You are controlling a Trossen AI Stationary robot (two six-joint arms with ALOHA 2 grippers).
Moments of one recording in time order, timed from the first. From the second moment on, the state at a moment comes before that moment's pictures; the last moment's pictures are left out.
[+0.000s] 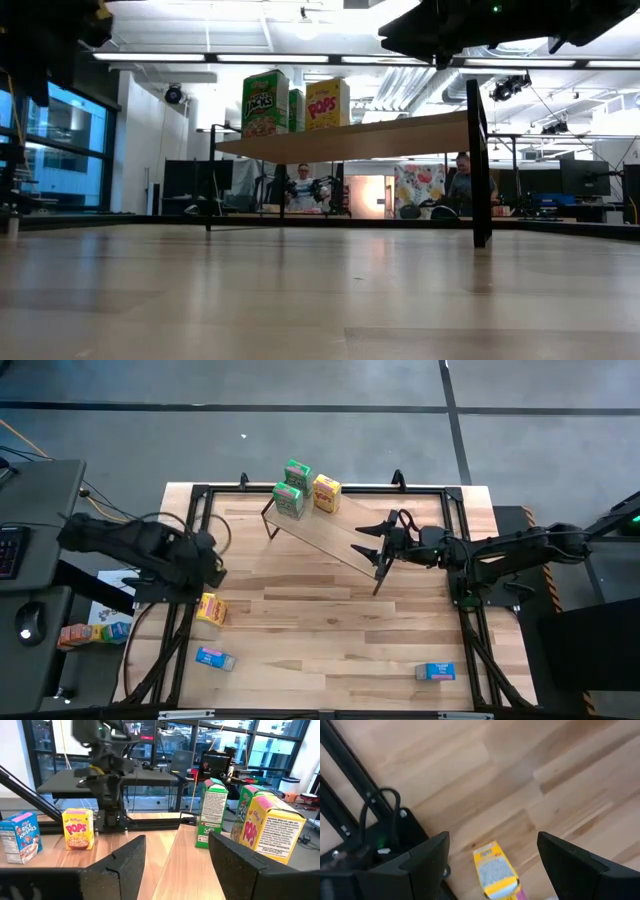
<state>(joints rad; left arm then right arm) -0.24 0.83 0.92 -1.43 -0.19 -1.24 -0.03 1.12 0.54 0.61 0.21 -0.11</state>
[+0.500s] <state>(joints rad) -0.73 0.98 0.92 -1.44 -0.16 -1.78 -0.03 1.12 0.54 0.61 0.21 -0.08</state>
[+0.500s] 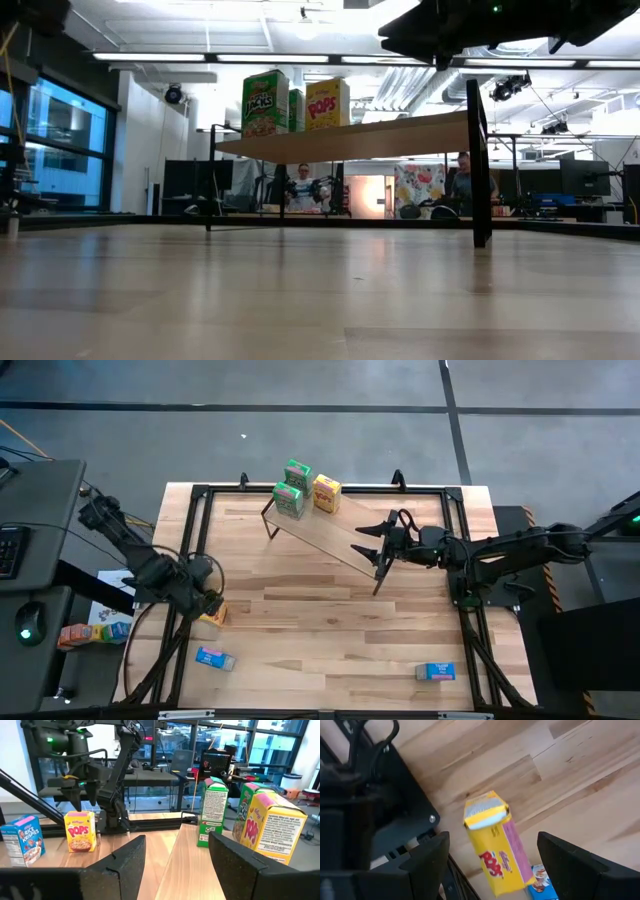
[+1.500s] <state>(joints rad) -0.86 1.11 0.78 -1.23 -0.13 -1.95 -0.03 1.12 0.54 0.56 0.21 0.00</state>
